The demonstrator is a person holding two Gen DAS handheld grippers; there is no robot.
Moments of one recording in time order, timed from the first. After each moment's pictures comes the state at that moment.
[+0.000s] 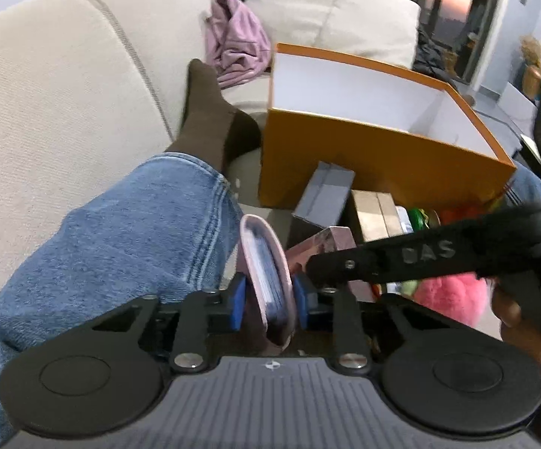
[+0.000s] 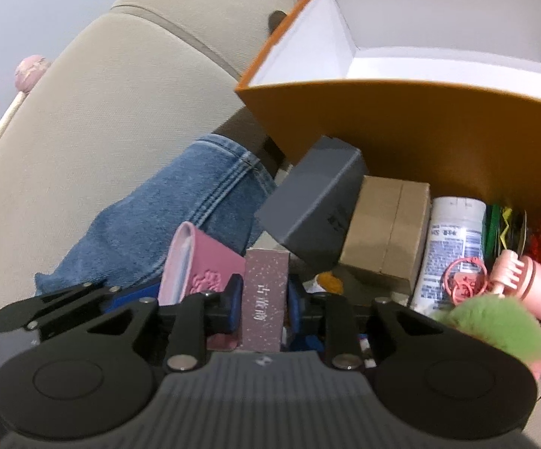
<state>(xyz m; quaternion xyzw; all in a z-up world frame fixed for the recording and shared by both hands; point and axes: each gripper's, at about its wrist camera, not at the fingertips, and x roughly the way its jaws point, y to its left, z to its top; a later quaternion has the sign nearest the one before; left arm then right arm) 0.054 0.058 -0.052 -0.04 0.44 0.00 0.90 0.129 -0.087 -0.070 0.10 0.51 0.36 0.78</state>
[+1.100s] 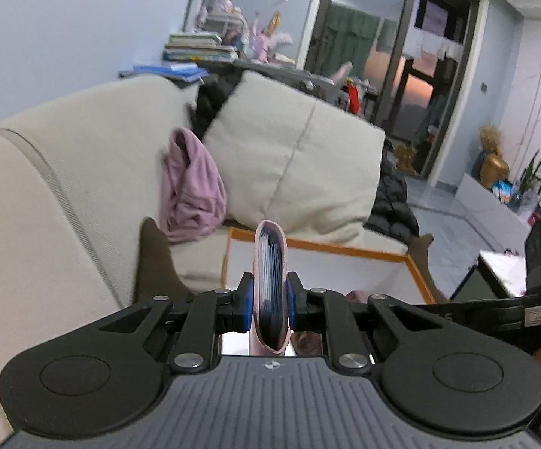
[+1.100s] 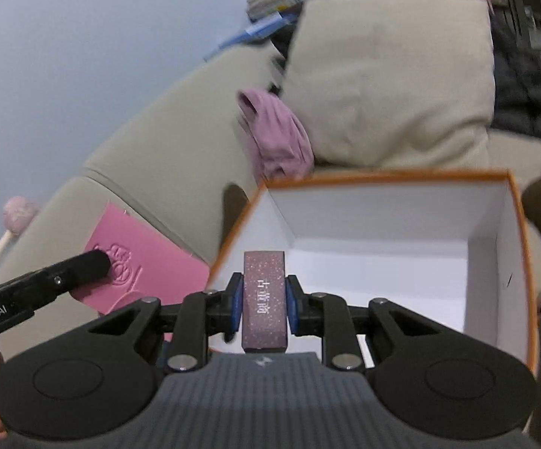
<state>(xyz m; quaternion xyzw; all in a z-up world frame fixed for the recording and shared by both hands) 0.169 0.056 0.038 -0.08 0.29 -0.07 0.95 0.239 -0.148 0.007 0.14 0.41 0.29 0.86</state>
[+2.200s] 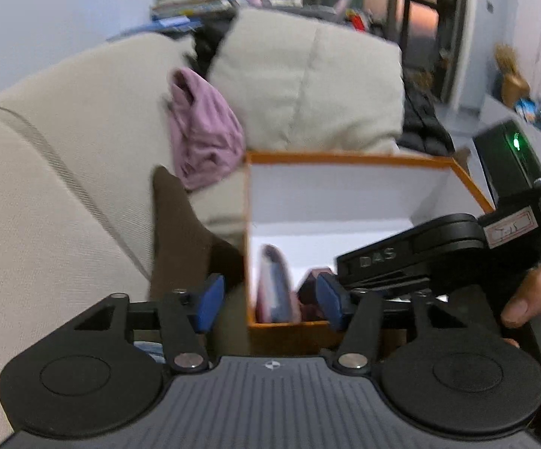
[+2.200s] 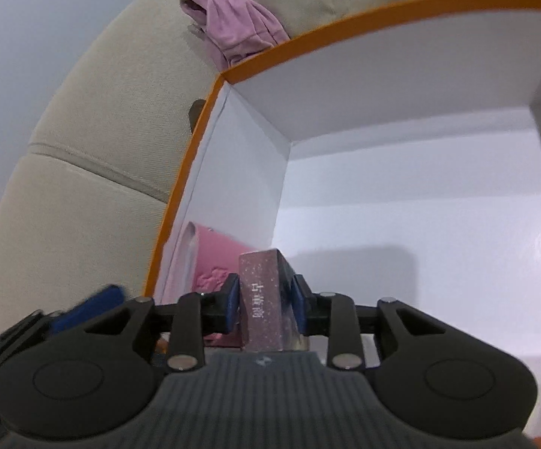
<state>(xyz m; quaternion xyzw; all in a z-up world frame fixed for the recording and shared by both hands) 0.158 0.054 -0.014 0.02 0.35 -0.04 0.93 0.274 -0.104 -0.078 0.22 0.52 0.29 0.77</state>
